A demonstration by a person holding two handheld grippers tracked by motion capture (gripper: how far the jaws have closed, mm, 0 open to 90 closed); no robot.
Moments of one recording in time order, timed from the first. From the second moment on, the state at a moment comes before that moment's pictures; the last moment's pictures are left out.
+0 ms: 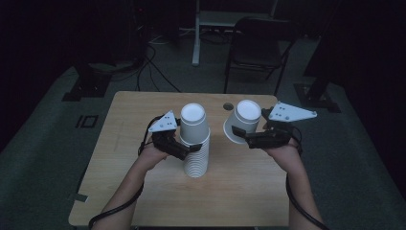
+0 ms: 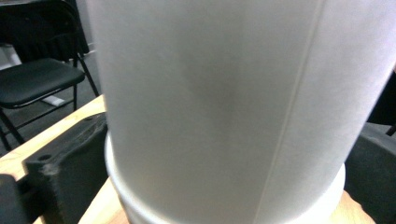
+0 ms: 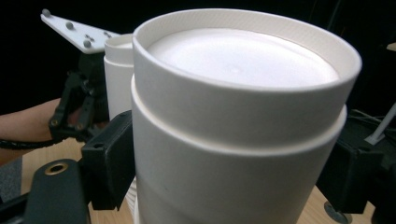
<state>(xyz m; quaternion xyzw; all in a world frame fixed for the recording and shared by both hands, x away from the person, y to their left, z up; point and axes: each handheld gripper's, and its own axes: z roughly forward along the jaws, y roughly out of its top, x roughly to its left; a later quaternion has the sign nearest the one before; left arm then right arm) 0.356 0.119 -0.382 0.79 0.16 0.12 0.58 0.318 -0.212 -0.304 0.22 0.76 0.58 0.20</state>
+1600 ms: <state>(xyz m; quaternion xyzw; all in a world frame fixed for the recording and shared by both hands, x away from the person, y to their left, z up) 0.272 0.160 -0.427 0.80 0.19 0.12 0.56 0.290 -0.240 -0.367 0.26 0.77 0.55 0.19</state>
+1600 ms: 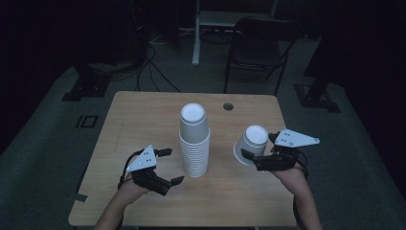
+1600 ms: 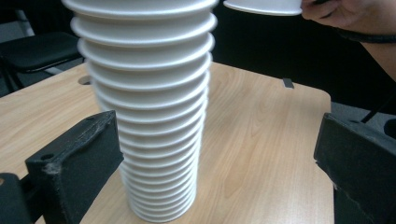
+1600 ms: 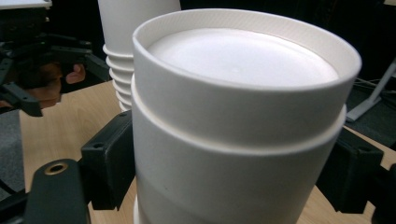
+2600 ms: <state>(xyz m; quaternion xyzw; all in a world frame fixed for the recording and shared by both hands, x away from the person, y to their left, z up) 0.262 0.060 -0.430 0.82 0.10 0.03 0.56 0.267 -0.229 -0.360 0.22 0.77 0.57 0.17</state>
